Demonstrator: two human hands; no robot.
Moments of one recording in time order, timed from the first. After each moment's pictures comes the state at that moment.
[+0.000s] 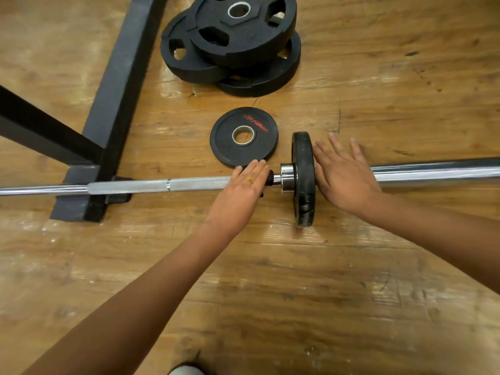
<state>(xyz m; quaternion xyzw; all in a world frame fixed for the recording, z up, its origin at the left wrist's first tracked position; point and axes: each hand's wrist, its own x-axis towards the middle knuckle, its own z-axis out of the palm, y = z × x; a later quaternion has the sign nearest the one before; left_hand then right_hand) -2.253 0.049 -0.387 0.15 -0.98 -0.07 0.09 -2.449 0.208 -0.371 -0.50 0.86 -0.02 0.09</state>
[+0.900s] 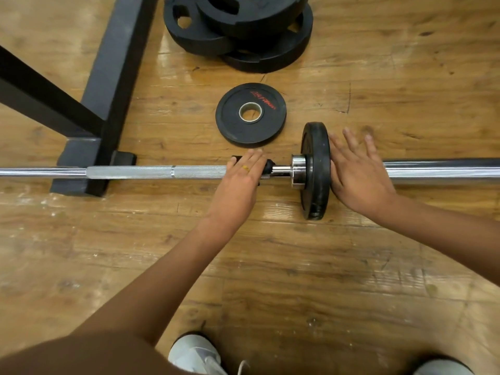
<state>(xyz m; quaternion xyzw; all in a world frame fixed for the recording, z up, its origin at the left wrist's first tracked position) -2.224 0.059 -0.384 0.21 -0.97 -0.13 0.06 -2.418 0.234 -0.375 -0.50 0.86 -0.01 0.08</state>
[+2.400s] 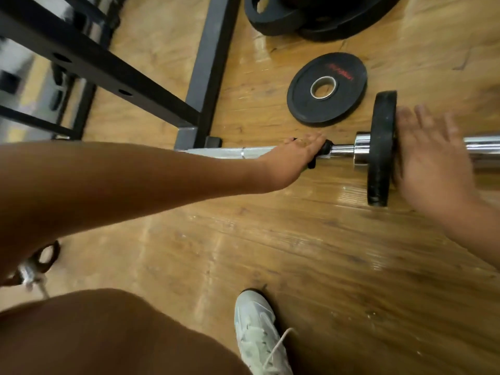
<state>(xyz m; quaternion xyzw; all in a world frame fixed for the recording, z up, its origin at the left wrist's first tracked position) -2.241 0.040 -0.320 0.16 -0.96 -0.04 -0.23 -2.398 0.226 -0.386 -0.50 0.85 -0.19 0.04</state>
